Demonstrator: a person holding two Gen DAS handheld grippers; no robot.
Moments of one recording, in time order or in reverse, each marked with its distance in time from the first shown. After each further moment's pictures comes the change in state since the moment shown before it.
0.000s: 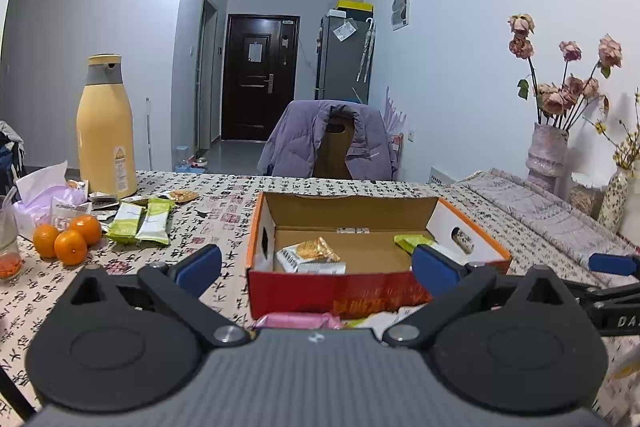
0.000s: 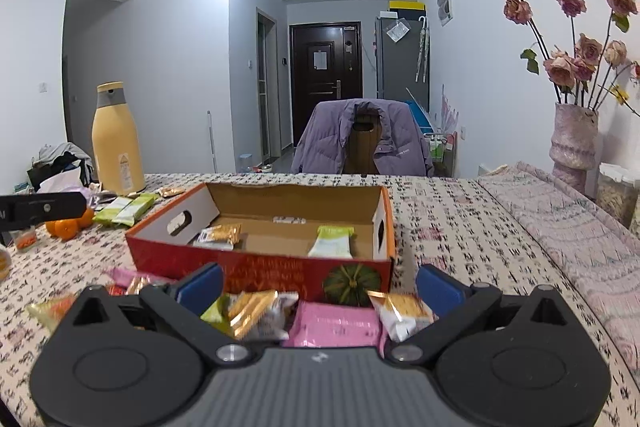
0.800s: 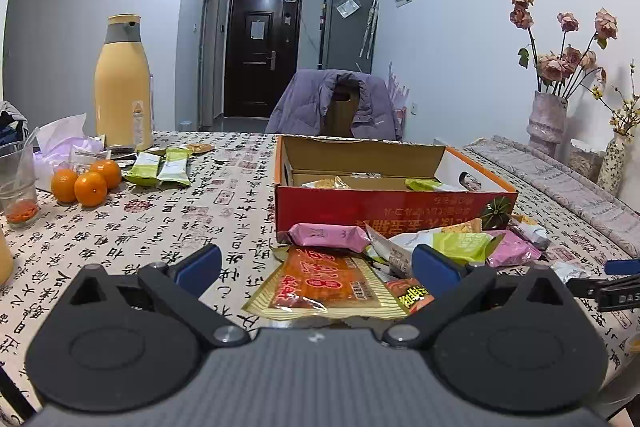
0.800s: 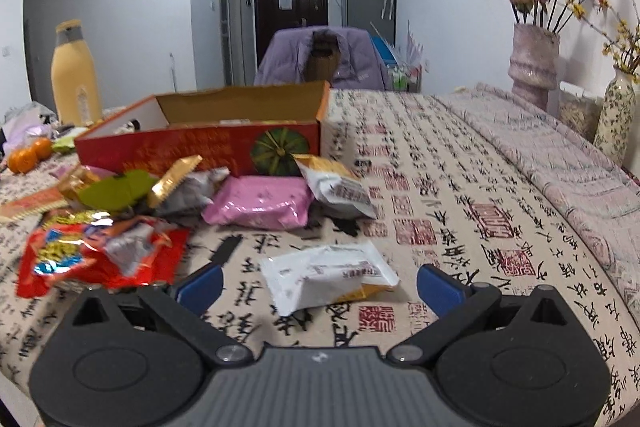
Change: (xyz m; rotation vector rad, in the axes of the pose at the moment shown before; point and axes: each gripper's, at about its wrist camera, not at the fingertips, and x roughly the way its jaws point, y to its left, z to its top) left arm -0.025 0.026 -0.060 -0.007 0.073 -0.007; right arm 0.002 -0.041 -0.071 0.031 0.206 -0.104
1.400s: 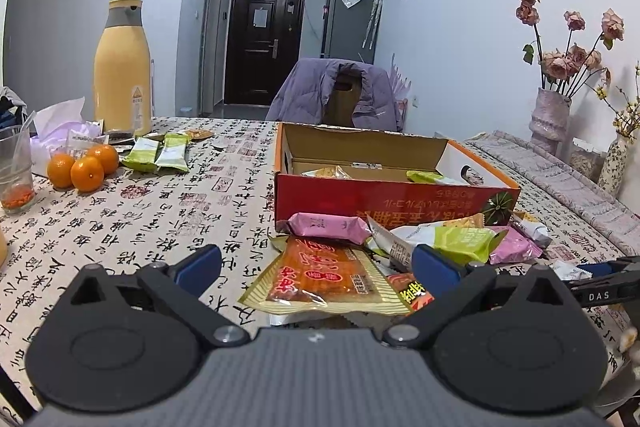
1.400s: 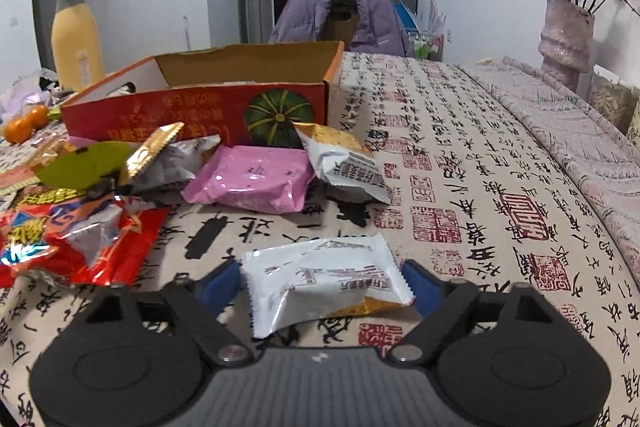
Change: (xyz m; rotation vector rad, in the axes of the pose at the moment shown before) left arm 0.009 0.002 0.000 -0.029 0.035 -0.002; right arm 0.040 -0.006 0.008 -0.045 0.097 0.052
